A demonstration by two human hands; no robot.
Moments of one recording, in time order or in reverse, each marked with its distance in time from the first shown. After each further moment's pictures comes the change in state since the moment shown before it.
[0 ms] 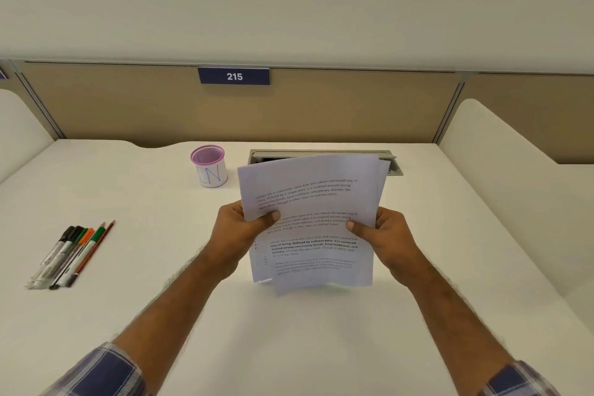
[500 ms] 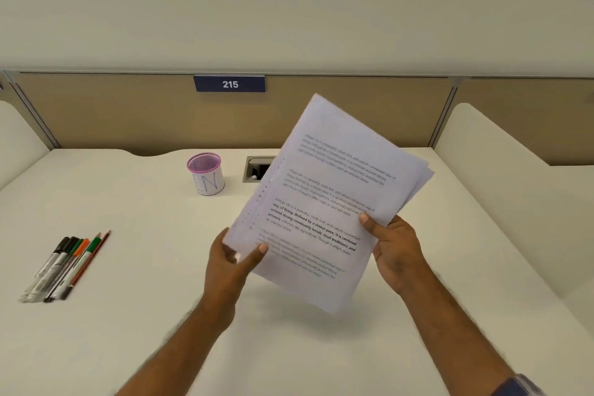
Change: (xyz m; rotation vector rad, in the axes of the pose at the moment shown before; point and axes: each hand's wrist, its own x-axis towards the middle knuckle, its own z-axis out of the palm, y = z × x) left_hand -0.035 -0.048 -0.001 -0.030 0.270 -0.069; right_hand 0.001 0.002 0.001 0.512 0.211 0.048
